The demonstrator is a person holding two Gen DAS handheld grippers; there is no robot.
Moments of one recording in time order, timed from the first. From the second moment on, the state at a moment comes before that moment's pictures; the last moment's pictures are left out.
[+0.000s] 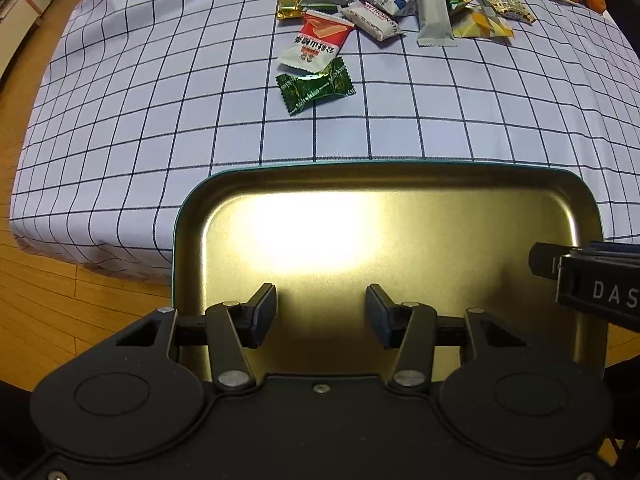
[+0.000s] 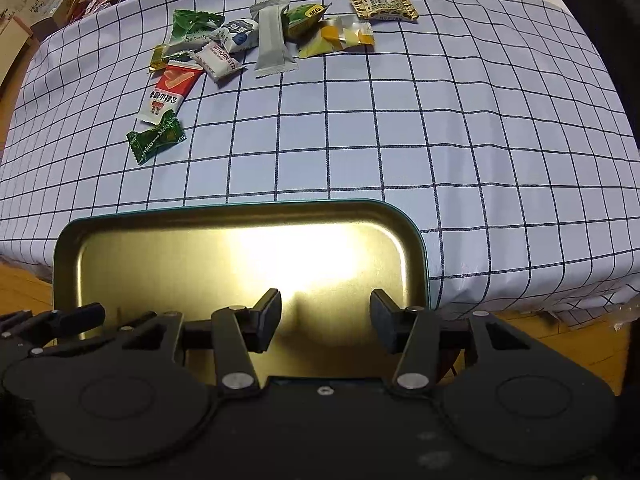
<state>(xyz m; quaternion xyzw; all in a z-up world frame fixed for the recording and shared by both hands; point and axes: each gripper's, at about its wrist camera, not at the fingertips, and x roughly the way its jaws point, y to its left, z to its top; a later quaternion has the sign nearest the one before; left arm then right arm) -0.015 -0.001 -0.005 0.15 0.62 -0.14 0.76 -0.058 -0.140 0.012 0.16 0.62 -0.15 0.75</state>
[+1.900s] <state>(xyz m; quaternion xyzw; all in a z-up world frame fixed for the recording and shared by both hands) 0.099 -0.005 0.080 0.10 0.52 -0.15 0.84 -0.001 -0.163 0.041 0.18 0.57 -0.13 0.79</state>
